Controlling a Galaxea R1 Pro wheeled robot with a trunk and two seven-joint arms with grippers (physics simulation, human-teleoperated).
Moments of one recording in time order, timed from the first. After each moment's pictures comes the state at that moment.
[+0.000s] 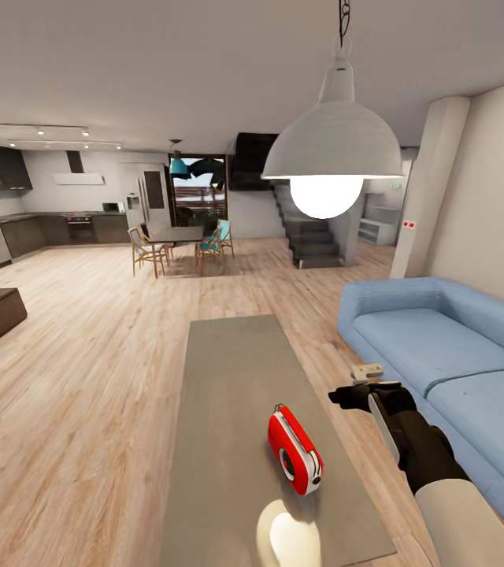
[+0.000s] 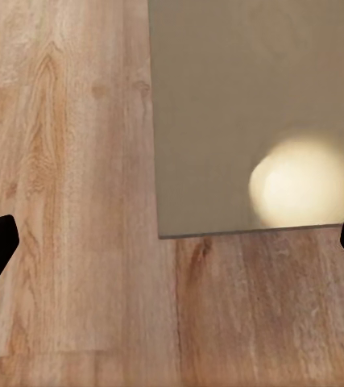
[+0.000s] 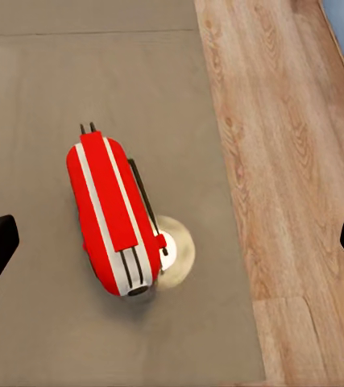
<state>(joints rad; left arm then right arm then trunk) 0.05 -0.07 -0.01 -0.66 -0.01 -0.26 0.17 -0.64 -0.08 0.03 -1.05 0.06 0.81 0.12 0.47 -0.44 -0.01</state>
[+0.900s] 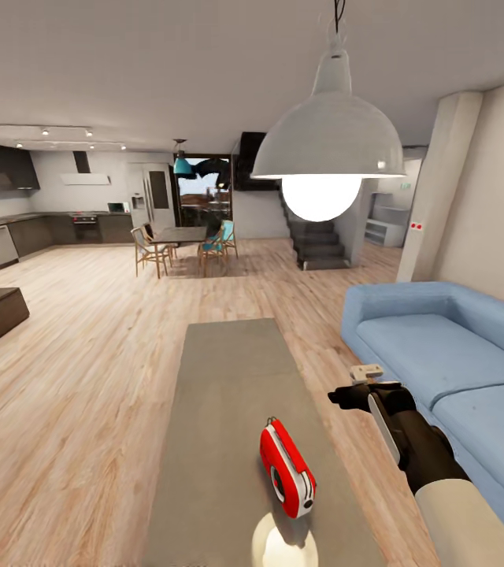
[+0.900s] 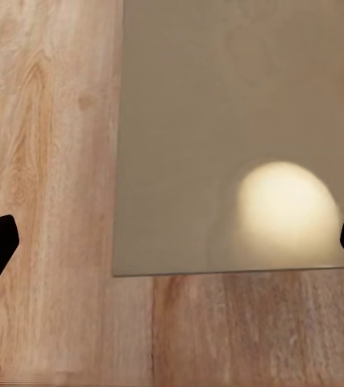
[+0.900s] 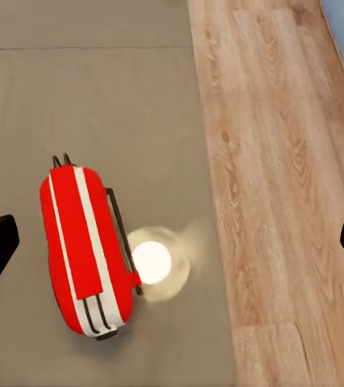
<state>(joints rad) 0.05 -0.07 -0.01 -0.66 -0.01 -0.26 0.17 -0.64 -0.08 0.03 -1.05 0.05 0.81 0.13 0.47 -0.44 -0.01</state>
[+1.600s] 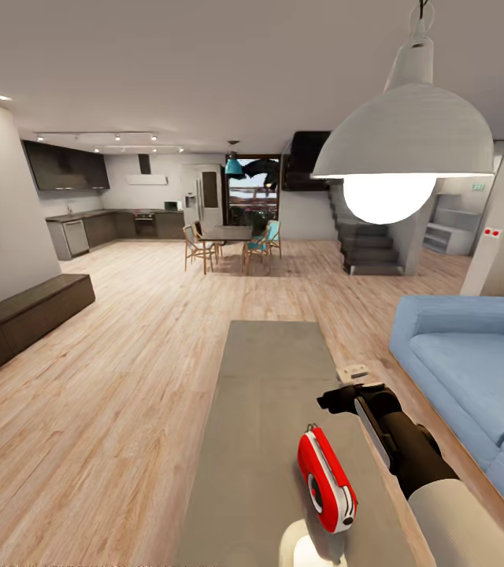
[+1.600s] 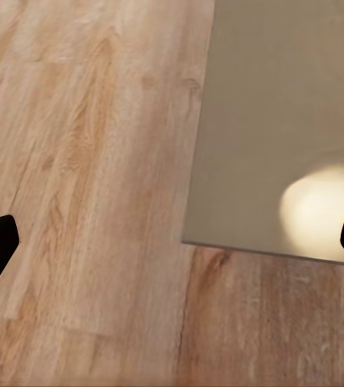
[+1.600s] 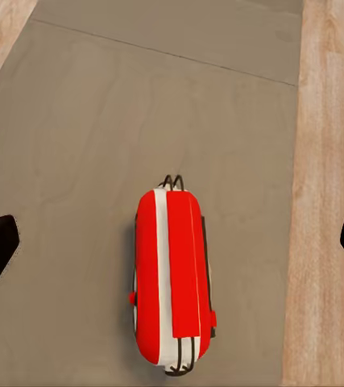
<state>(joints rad) 0.05 -0.07 -0.01 -0.66 -0.01 -0.26 0.17 -0.64 -0.08 0.15 -1.05 0.05 0.81 0.12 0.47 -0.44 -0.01</state>
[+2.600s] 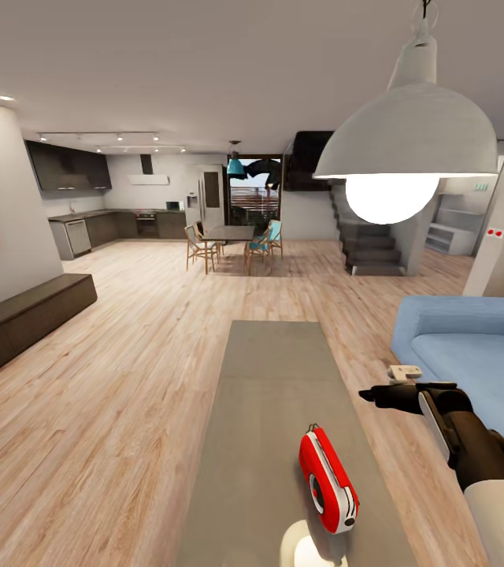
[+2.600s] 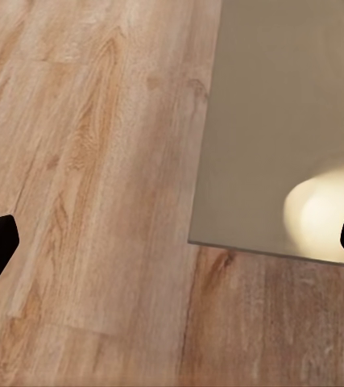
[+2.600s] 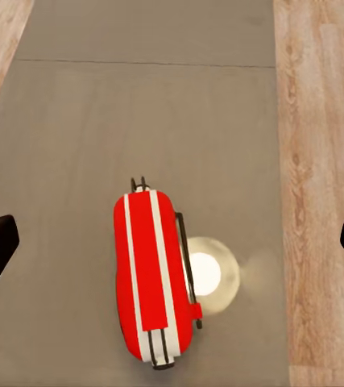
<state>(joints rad) 0.05 -0.06 0.00 -0.66 -0.01 -0.27 0.17 -0.64 -0.23 -0.10 -1.04 0.05 0.81 0.36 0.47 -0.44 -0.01</state>
